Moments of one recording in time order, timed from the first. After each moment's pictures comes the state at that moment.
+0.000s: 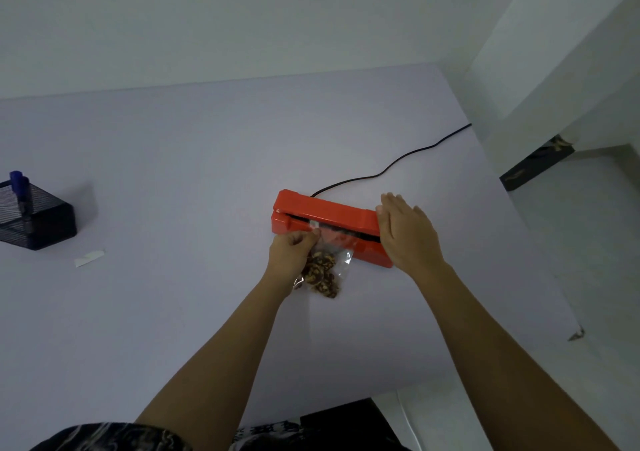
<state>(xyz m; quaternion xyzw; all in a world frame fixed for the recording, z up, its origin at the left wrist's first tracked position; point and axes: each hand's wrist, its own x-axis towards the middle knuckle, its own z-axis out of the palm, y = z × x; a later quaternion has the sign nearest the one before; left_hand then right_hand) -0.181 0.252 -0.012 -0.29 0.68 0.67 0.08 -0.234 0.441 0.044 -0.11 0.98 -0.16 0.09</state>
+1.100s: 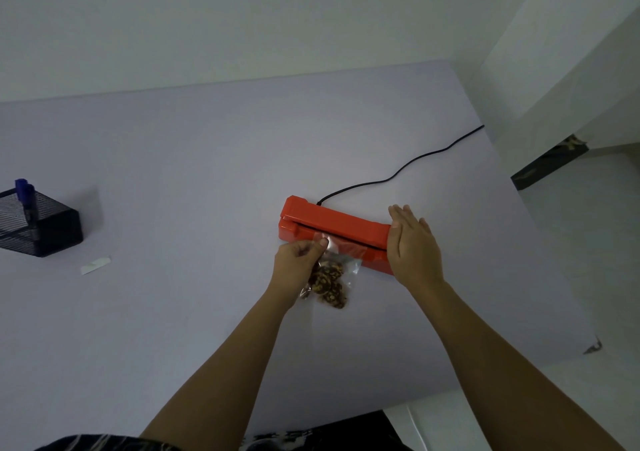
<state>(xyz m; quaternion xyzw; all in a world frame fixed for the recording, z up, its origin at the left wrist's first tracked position) -0.176 0.245 -0.009 -0.26 0.68 0.68 0.09 -0.229 0.436 0.009 -0.07 0.97 -0.24 0.02</state>
